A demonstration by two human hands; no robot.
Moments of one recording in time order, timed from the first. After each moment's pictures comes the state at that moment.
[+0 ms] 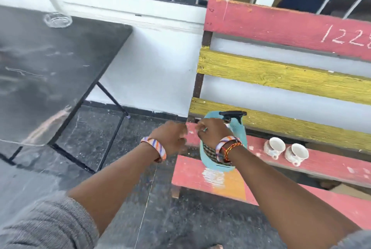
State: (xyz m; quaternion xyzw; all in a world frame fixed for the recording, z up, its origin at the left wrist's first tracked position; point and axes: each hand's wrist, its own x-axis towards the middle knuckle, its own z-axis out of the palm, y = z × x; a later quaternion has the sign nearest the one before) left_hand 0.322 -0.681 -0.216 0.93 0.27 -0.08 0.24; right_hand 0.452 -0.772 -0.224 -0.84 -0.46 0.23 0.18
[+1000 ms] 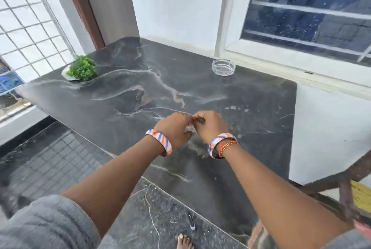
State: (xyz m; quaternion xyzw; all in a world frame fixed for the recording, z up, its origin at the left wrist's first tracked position) left_hand -0.037 -0.284 -0.159 0.88 0.44 0.02 0.14; right_hand 0.089 -0.313 -0.180 -0.73 -0.58 0.22 0.31
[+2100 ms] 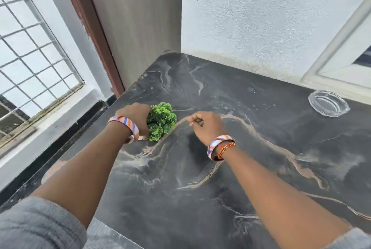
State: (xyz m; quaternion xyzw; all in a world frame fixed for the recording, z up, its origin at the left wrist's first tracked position) left_hand -0.319 0.144 -0.154 0.85 0.51 -0.11 0.09; right_hand -0.138 0.055 -0.193 -0.75 -0.52 0.24 0.33
